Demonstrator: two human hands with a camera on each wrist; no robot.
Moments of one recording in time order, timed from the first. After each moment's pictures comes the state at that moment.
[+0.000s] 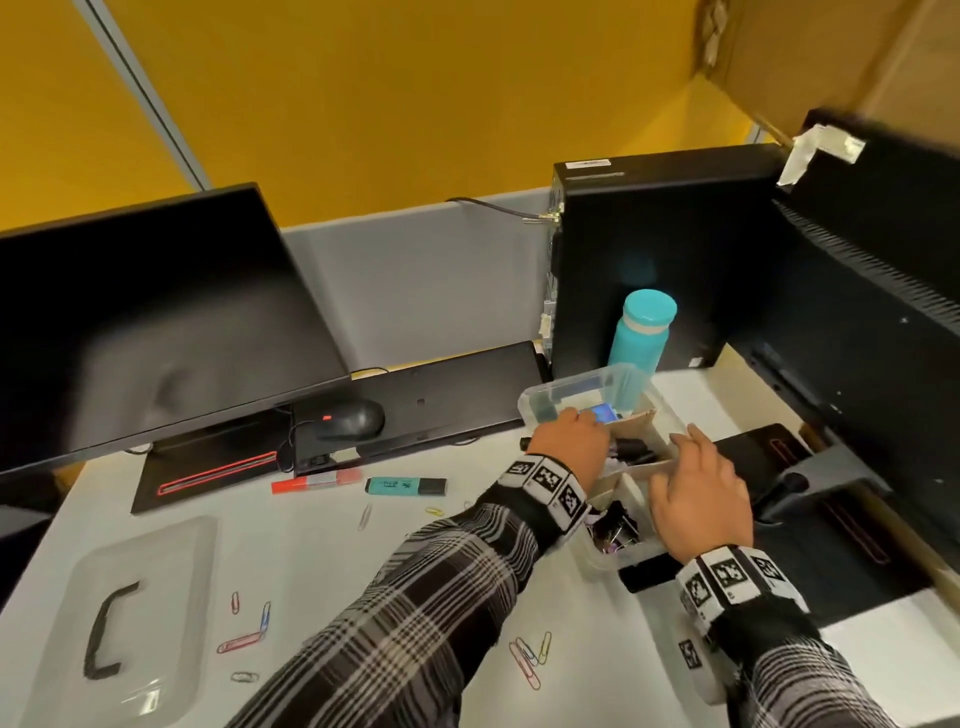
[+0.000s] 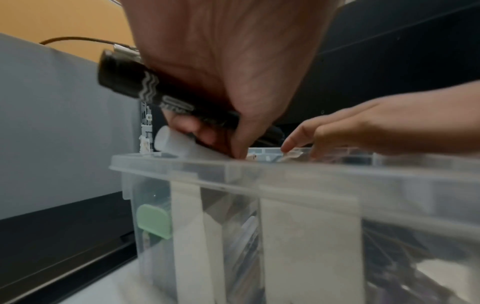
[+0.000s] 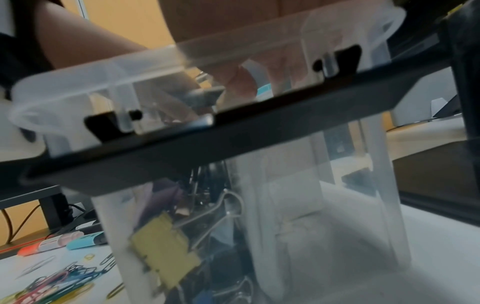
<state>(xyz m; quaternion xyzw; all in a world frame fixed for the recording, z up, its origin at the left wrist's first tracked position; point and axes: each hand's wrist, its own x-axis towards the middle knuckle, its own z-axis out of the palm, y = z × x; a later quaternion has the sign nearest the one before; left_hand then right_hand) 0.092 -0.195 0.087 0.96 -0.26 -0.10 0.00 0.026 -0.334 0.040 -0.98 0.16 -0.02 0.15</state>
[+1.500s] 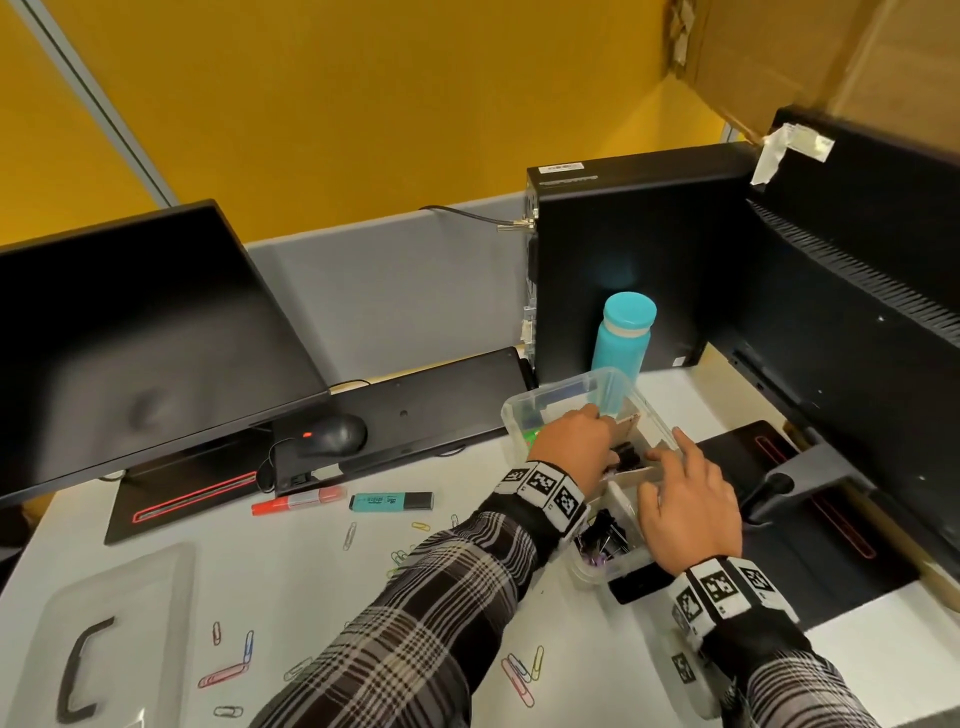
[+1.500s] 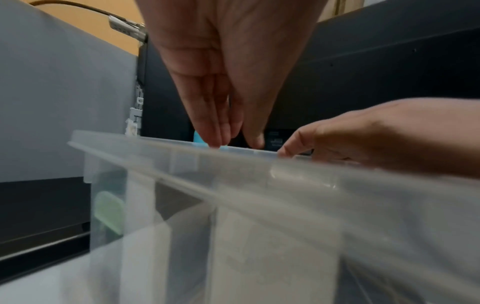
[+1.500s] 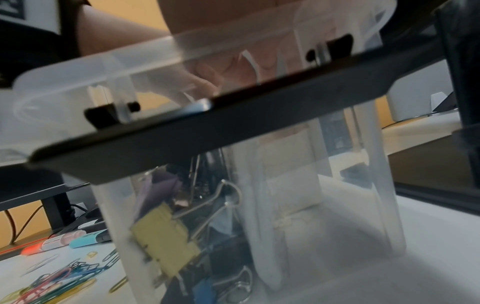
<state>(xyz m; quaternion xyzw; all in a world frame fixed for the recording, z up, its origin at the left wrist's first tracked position) 0.106 -0.213 0.081 0.95 -0.28 -0.08 0.10 0.021 -0.334 0.037 -0.98 0.14 -0.05 0.14</state>
